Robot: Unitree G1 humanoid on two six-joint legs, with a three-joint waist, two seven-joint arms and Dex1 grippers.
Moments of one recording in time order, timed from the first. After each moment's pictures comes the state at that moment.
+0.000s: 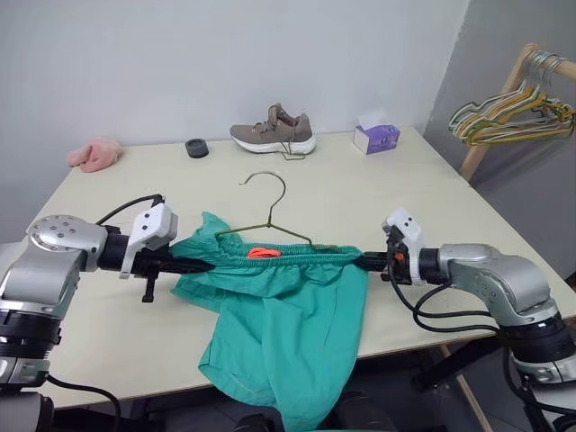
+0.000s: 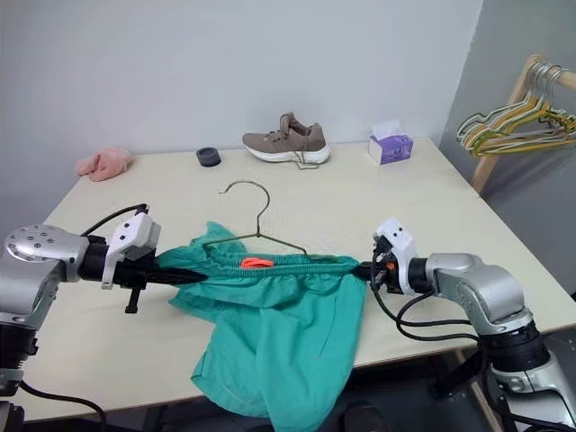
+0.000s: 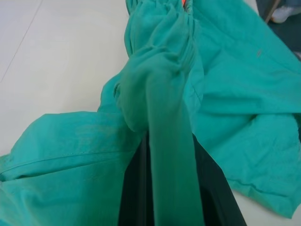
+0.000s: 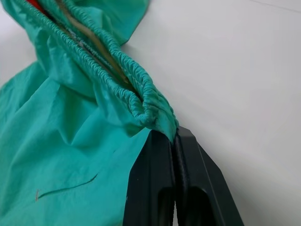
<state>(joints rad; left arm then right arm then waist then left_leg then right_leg) -0.40 1.03 -0.03 0.18 -0.33 0.24 -1.47 -0.46 -0.65 0.18 -0.26 0.52 1.00 0.75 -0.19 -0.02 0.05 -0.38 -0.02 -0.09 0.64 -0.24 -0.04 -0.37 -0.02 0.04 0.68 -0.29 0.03</state>
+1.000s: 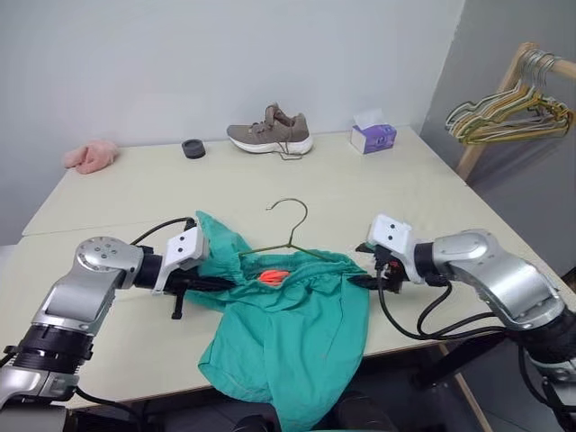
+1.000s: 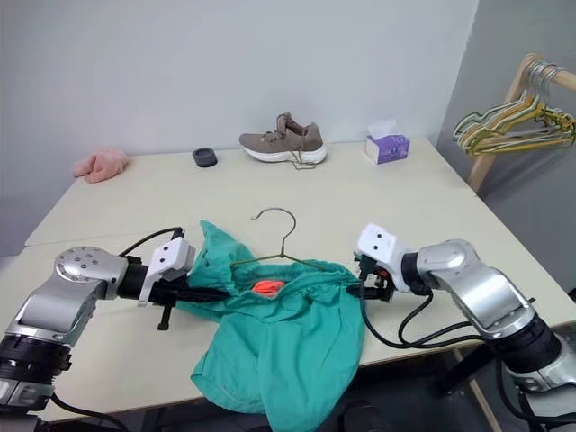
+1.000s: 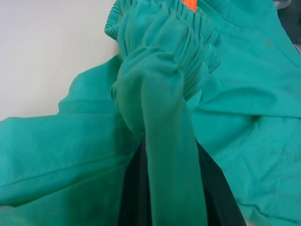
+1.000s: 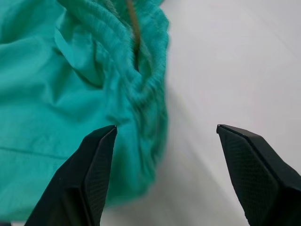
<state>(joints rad) -0.35 0.90 -0.09 0.09 -0.28 0.27 -1.41 -0.54 -0.73 0.40 -0.35 0.29 0.85 0.87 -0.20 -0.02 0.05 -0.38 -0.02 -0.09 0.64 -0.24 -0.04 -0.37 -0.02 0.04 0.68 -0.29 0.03</state>
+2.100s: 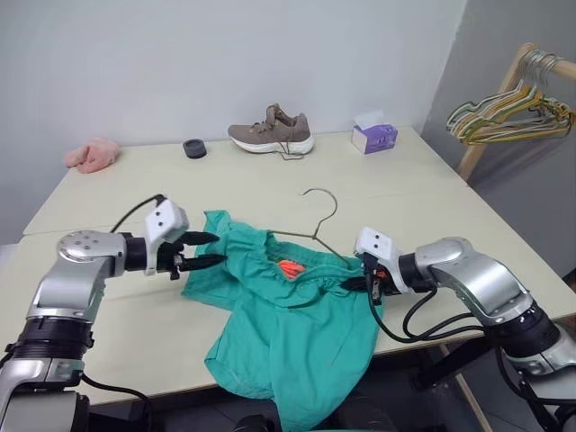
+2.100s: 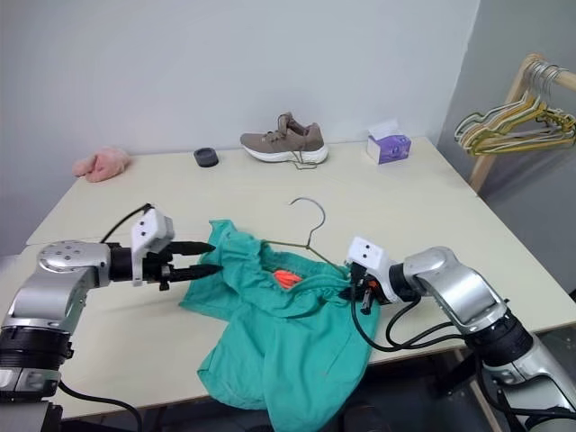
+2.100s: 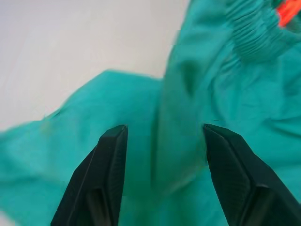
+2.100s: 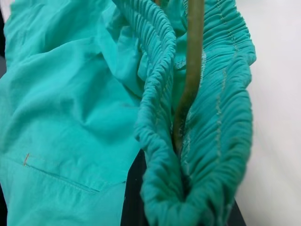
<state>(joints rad) -0.41 0.86 0.05 0.29 -0.29 0.22 -1.22 -0.51 -0.68 0.36 -0.26 0.30 0.94 0.98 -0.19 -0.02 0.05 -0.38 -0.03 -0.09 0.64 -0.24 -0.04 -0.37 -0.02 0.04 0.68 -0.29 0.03</state>
